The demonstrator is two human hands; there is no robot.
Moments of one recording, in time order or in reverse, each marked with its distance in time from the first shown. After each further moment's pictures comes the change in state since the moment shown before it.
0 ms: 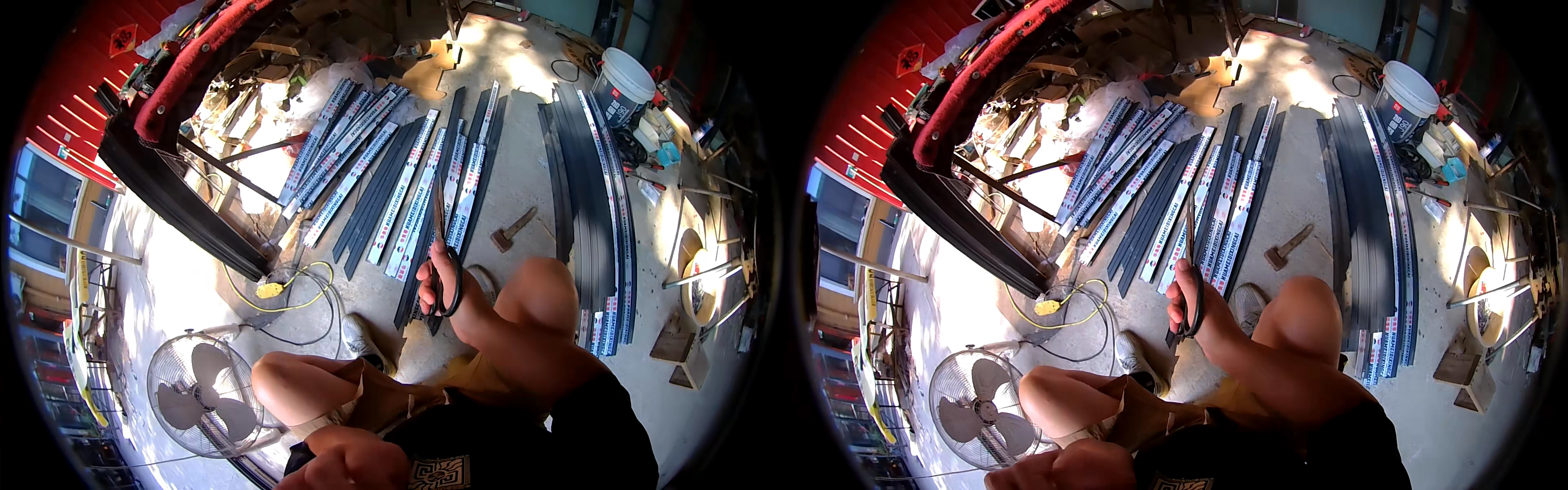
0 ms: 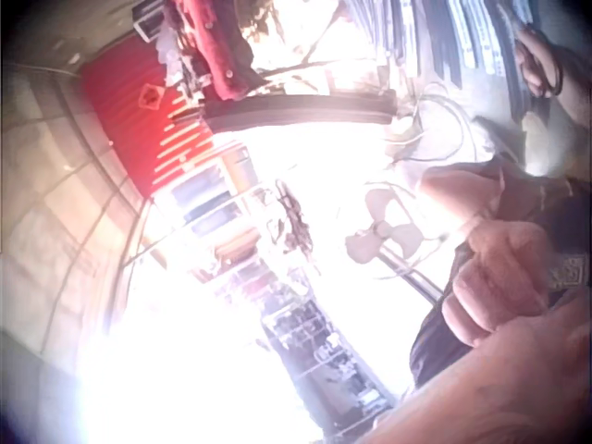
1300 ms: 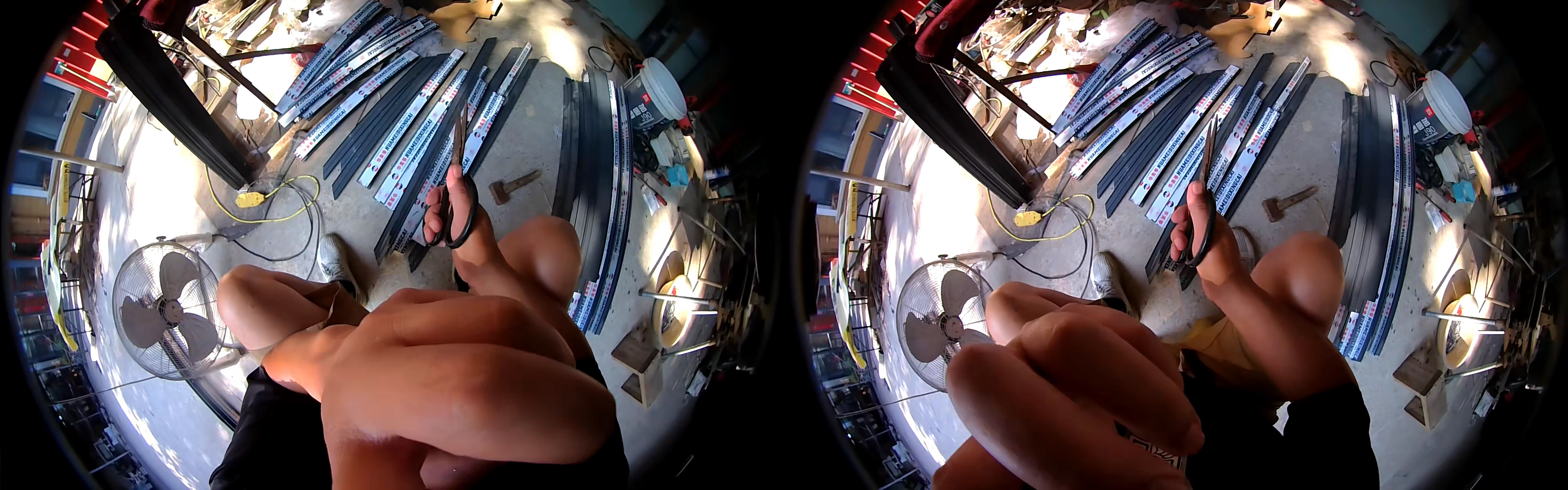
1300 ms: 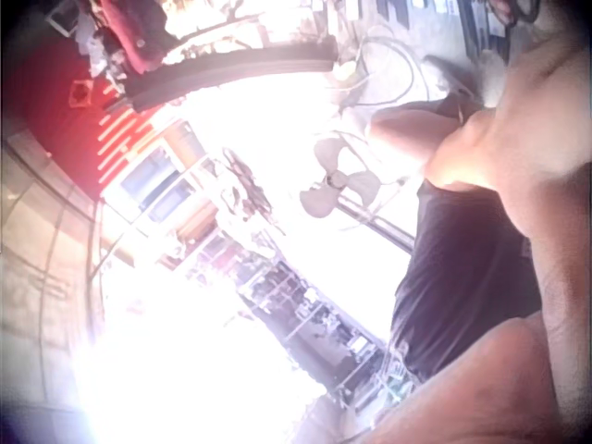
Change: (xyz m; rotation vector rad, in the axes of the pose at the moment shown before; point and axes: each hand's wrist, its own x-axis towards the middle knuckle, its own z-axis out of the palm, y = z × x) left_hand 0.077 -0.064 -0.001 0.291 -0.487 -0.430; right_hand 0.001 0.003 -0.003 -0.014 0.045 -0.025
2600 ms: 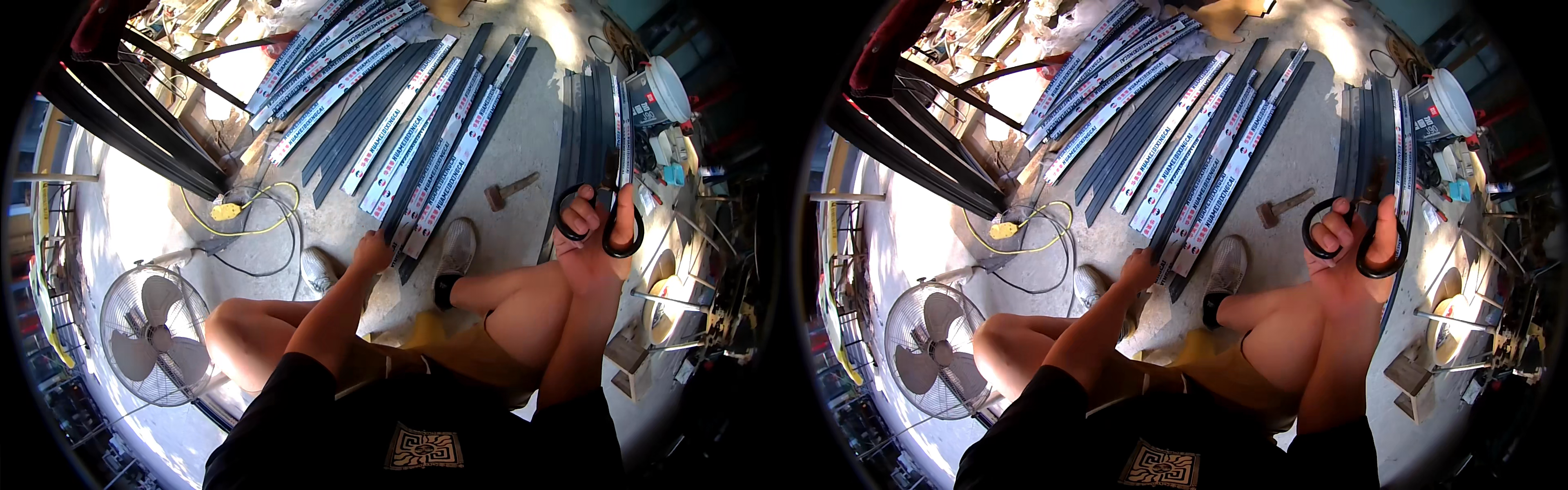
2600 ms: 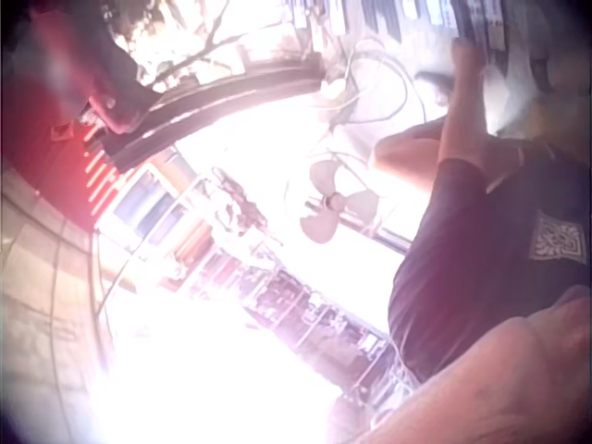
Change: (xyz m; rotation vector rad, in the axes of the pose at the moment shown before) left_hand -0.324 -0.347 -0.247 1.156 -0.009 -1.429; right_hand 0.010 -0.120 -0.116 0.562 0.050 -0.276
